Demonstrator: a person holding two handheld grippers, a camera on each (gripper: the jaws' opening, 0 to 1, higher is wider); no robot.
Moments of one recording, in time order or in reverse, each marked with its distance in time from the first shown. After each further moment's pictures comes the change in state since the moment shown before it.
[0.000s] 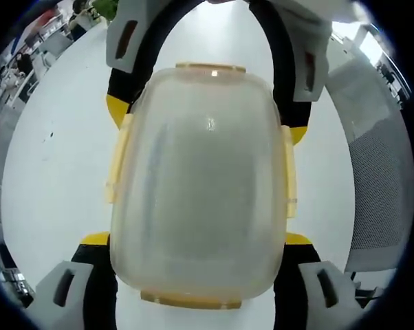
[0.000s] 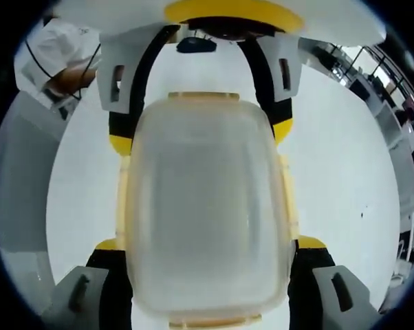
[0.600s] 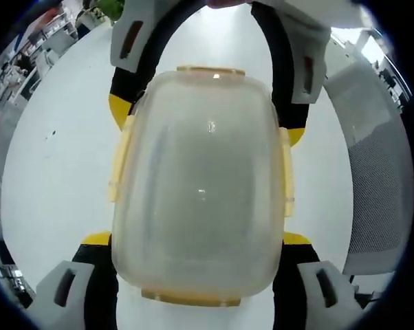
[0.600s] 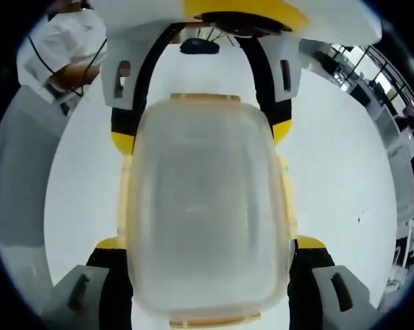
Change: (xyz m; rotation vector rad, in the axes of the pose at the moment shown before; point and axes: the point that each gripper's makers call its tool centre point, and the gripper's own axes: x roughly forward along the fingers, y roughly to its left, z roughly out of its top) left arm -0.002 -0.002 0.001 -0.019 -0.013 0.000; right arm -0.002 0.001 0.000 -0.042 -0.001 -0.010
